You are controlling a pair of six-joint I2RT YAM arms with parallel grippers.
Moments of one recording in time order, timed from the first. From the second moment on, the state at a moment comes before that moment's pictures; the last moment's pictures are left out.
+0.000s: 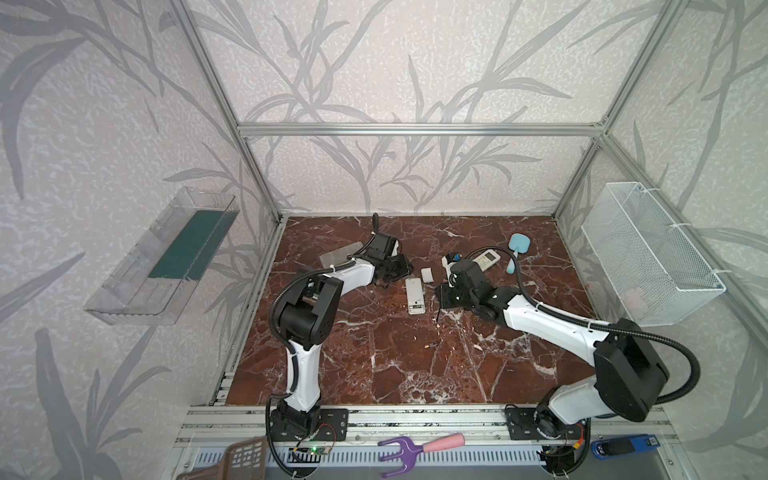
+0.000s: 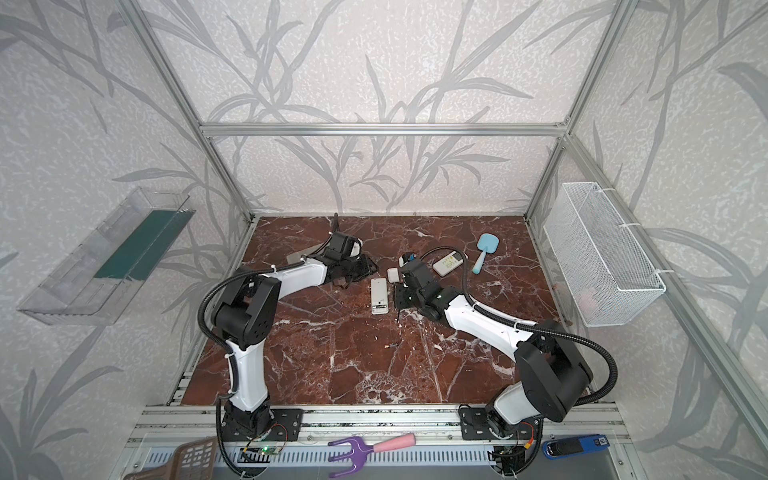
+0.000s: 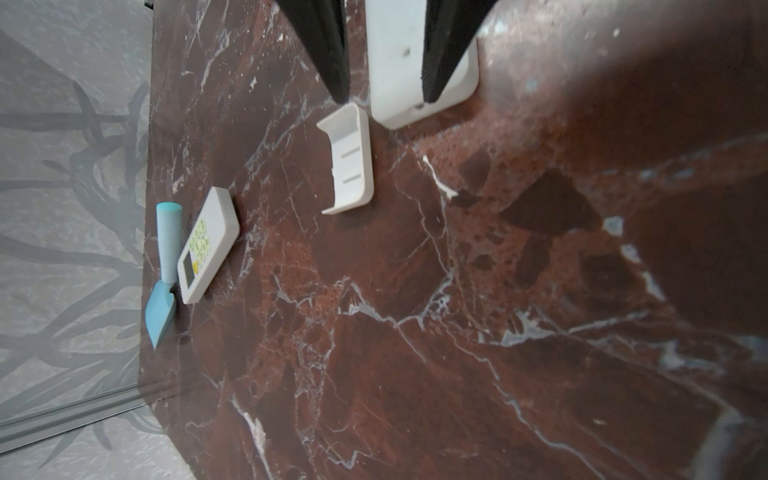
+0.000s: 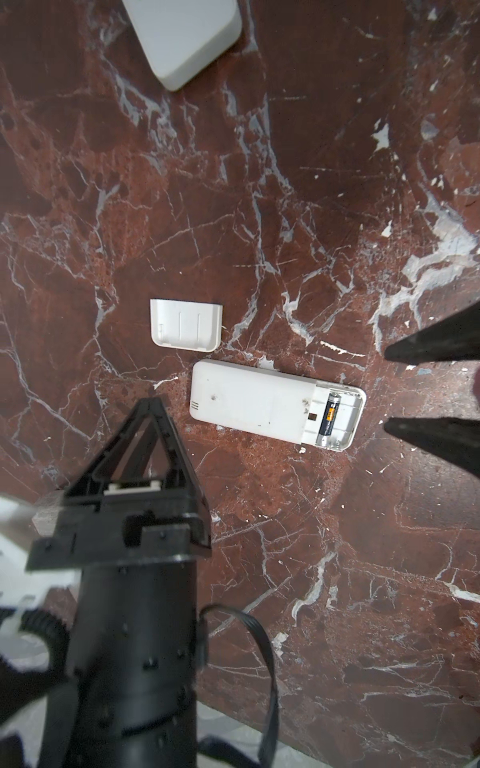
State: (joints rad) left arm -0.42 2.06 1.37 -0.15 0.34 -0.71; right arm 0.68 1.49 0.93 -0.19 0.02 0.49
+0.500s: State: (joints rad) left arm -0.41 2.30 1.70 -0.36 0.39 -0.60; right arm 0.66 1.48 0.88 -0.16 0.02 0.47
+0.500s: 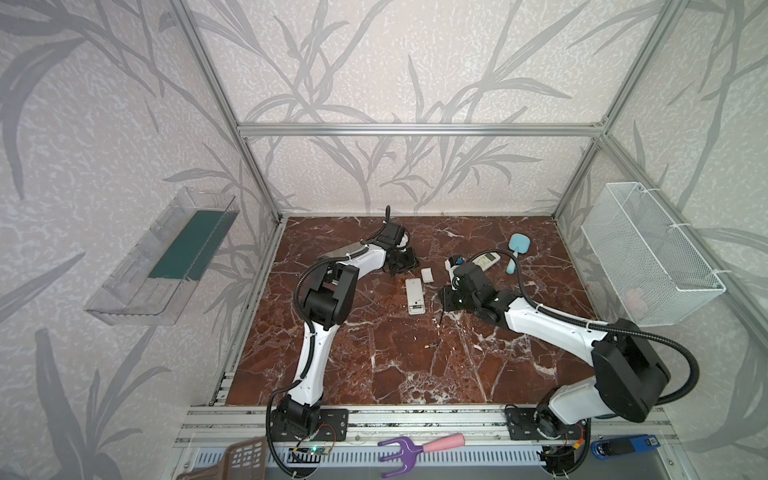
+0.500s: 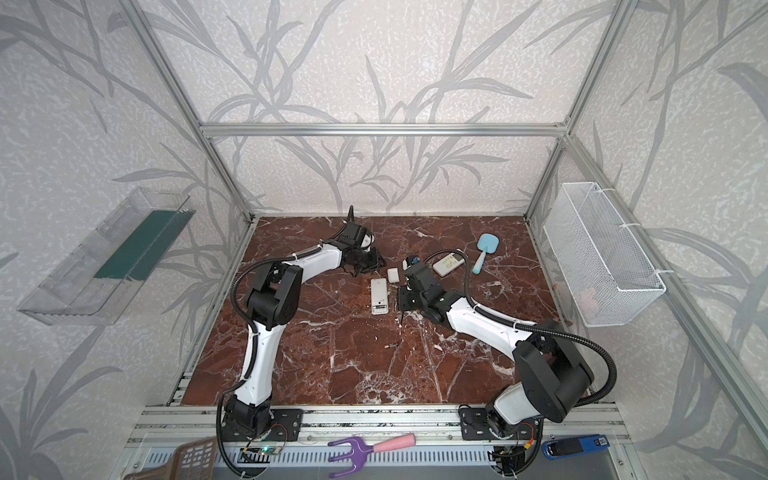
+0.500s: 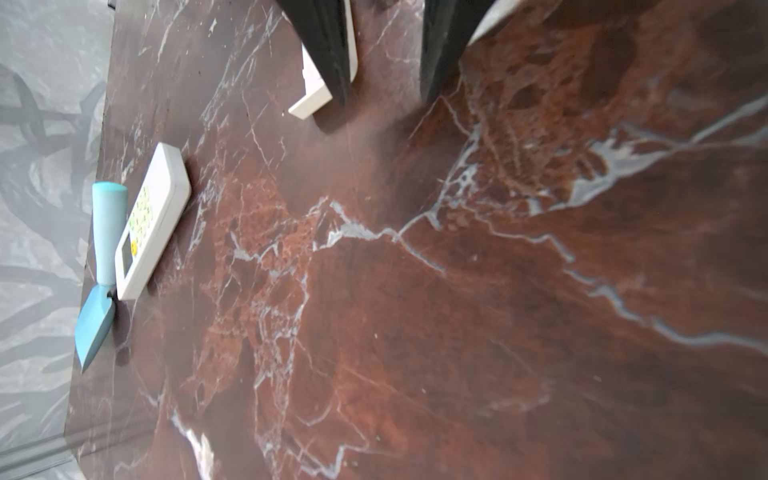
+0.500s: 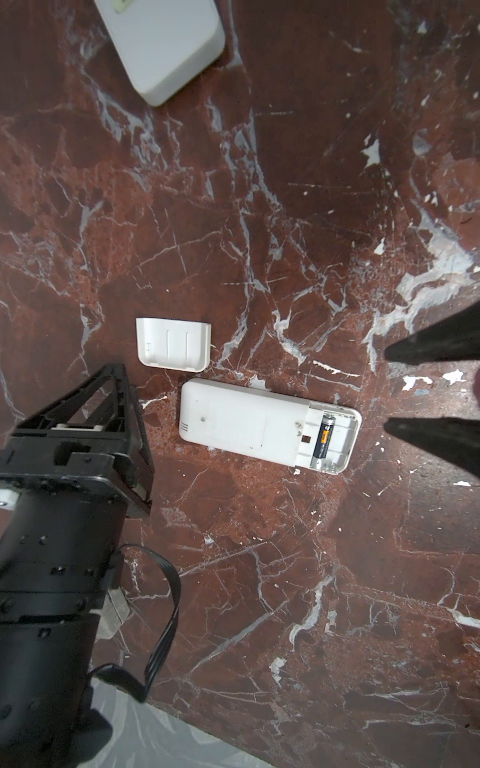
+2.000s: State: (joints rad) left arm -0.43 1.82 1.10 -0.20 0.39 -0.67; right arm 0.65 1.49 0.92 -0.13 0.02 0.46
